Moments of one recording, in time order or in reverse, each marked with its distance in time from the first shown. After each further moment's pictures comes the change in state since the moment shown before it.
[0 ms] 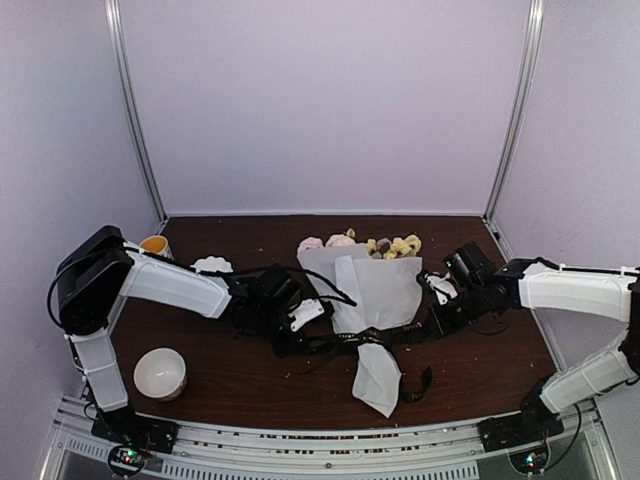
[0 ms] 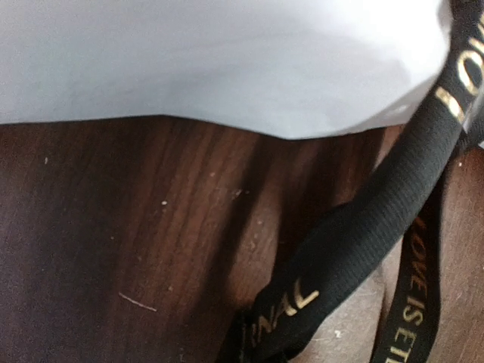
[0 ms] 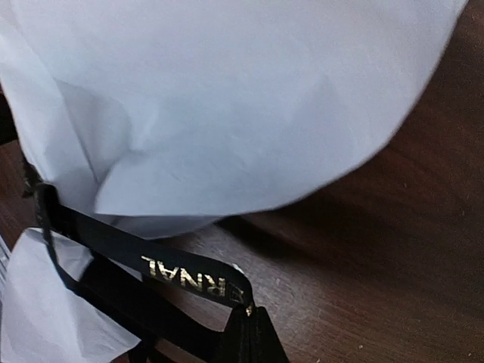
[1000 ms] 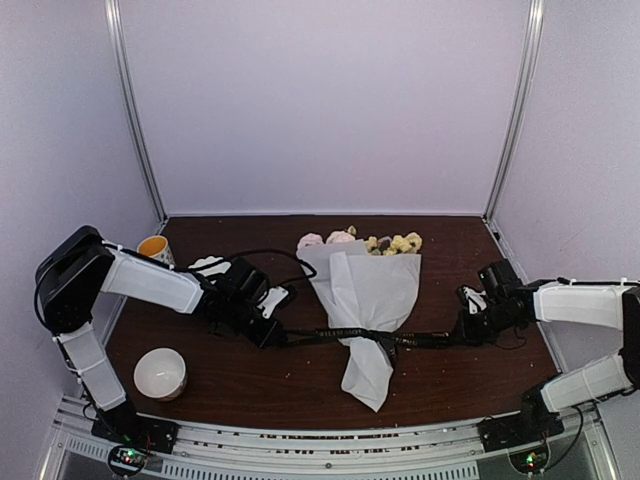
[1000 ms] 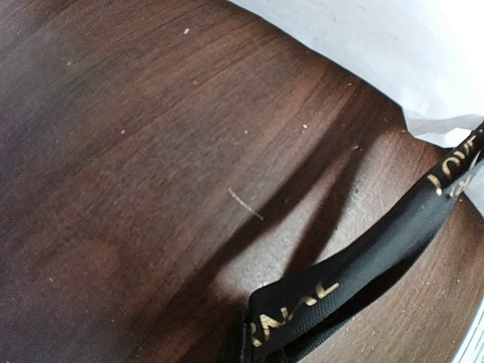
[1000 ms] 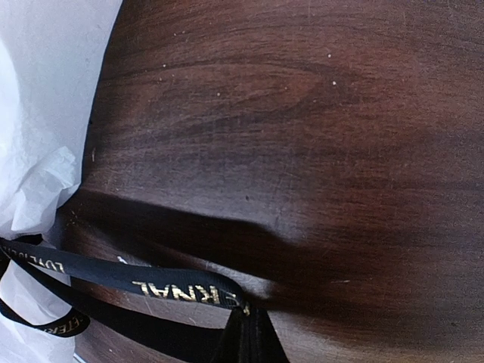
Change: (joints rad) left arm 0.168 -0.091 -0.155 0.051 0.132 -0.298; right arm -0.314 -0.062 -0.263 0.117 -0.114 0.154
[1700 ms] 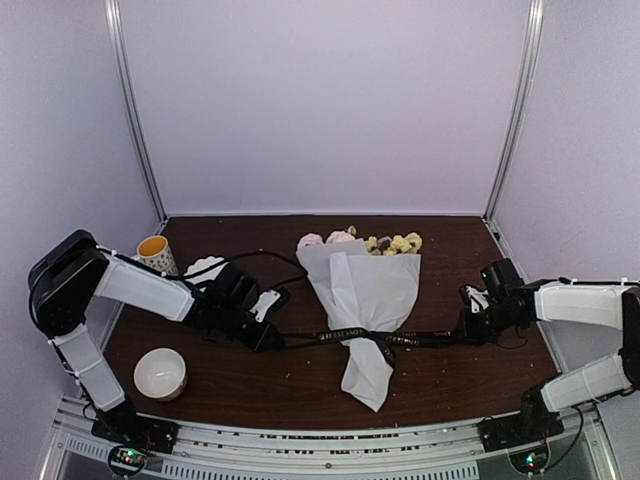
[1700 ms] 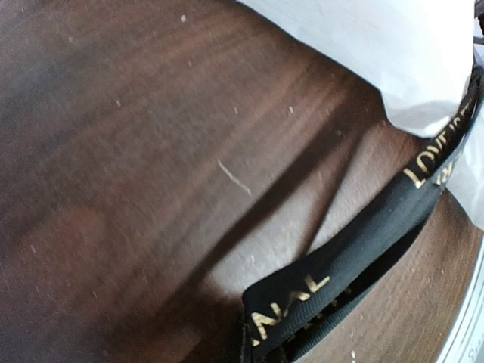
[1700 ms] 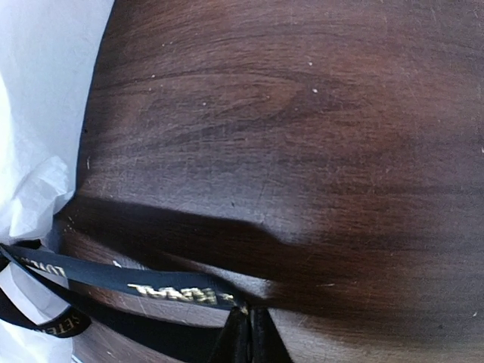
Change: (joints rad) left arm 0.030 -0.045 -0.113 0.137 0.082 -0.055; right arm -0.025 0.000 0.000 0.000 0.003 0.002
